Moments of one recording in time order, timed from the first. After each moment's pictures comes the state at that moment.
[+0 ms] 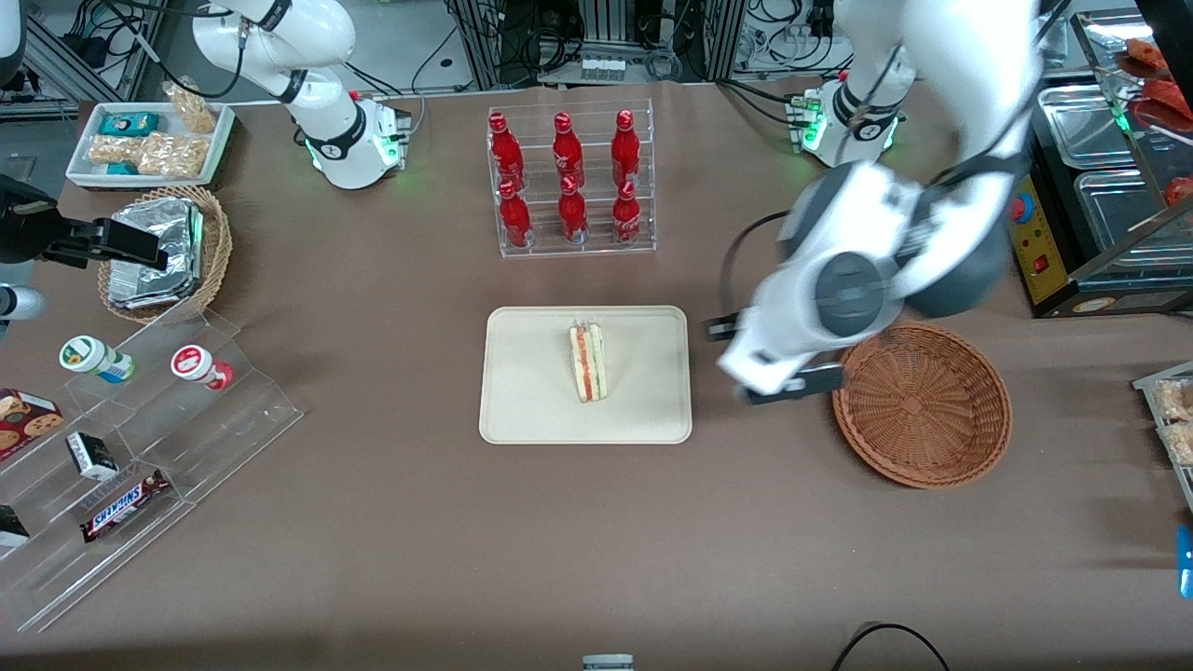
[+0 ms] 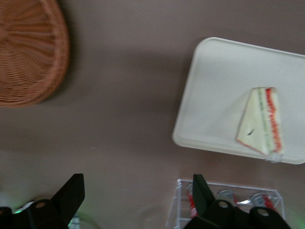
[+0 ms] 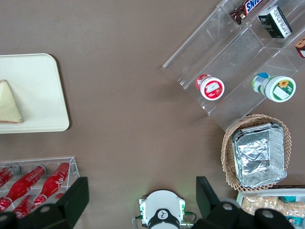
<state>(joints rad) -0.23 0.38 -0.22 -1.42 -0.08 1.51 -0.60</state>
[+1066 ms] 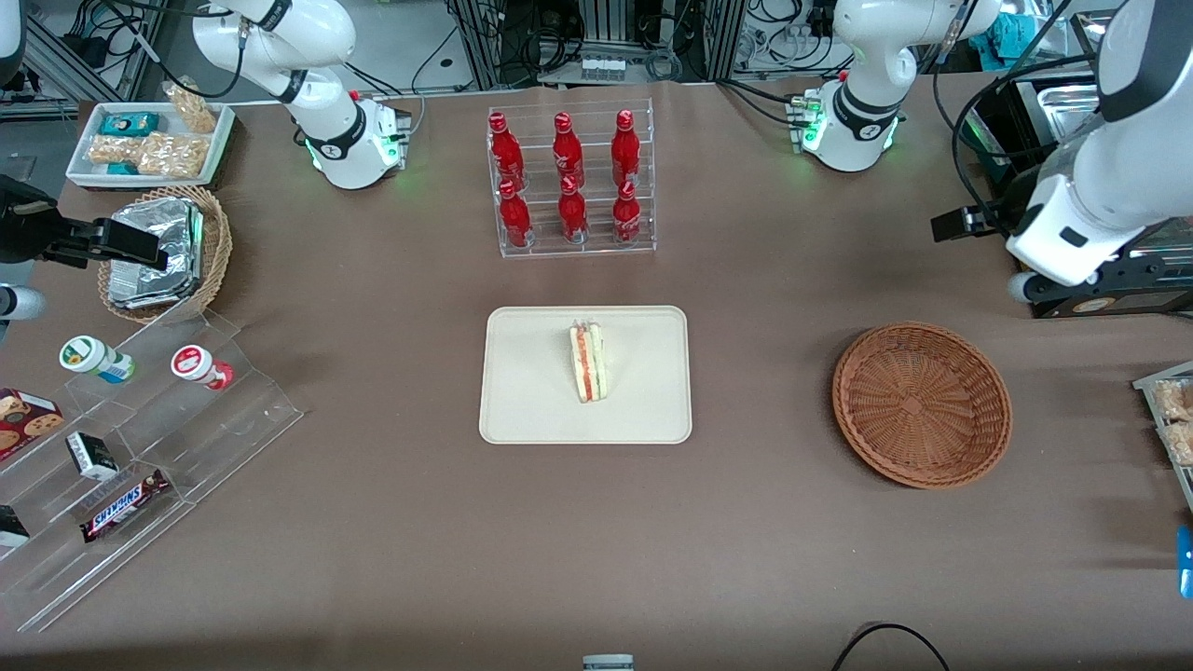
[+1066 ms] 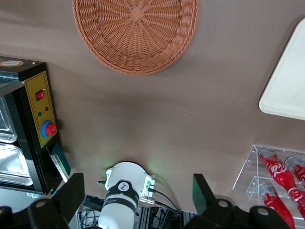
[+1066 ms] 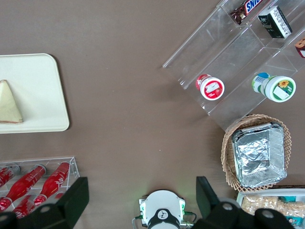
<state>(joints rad) 0.06 0.10 -0.21 -1.48 0.01 1.21 -0.32</state>
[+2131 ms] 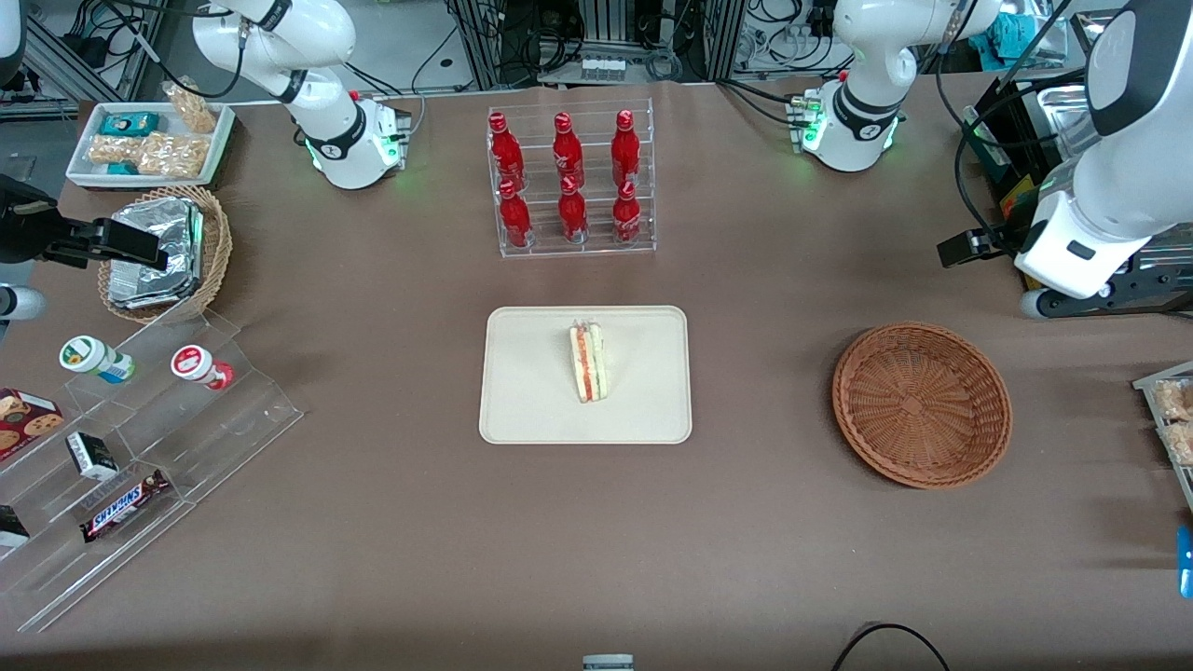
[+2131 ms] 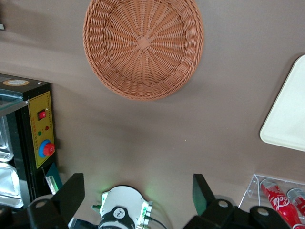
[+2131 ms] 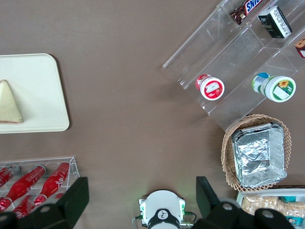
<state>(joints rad) 0.08 0.04 -0.21 -1.60 0.03 1.38 -0.34</state>
